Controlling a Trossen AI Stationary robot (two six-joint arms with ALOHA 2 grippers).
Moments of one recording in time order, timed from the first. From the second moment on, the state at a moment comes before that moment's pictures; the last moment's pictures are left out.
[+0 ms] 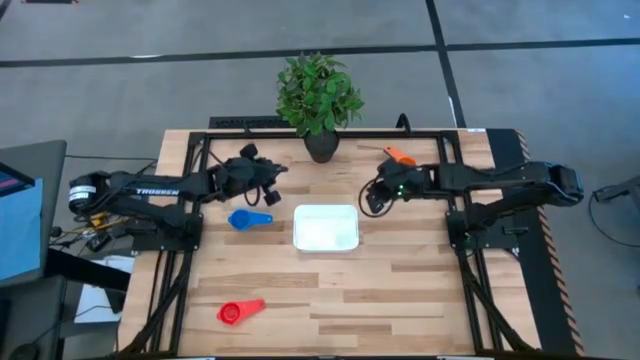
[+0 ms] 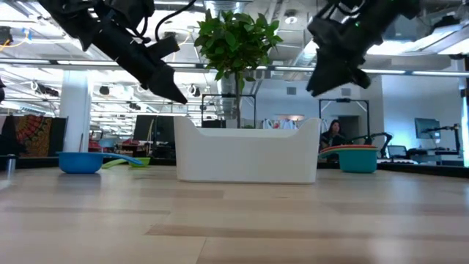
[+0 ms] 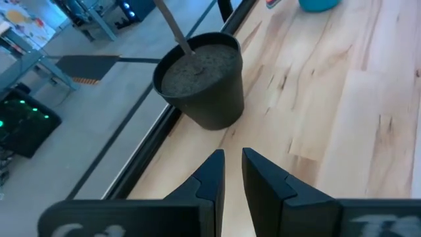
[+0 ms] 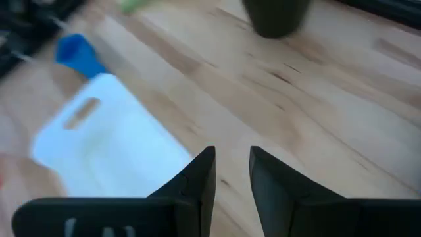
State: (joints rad) left arm 0.28 1.16 0.57 0.21 -0.42 0.22; right arm -0.11 1.18 0.83 -0.42 0.26 0.69
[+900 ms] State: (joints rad) left arm 0.06 1.15 0.57 0.06 -0.33 -0.12; right arm 0.17 1.43 0.83 -0.01 0.05 0.56
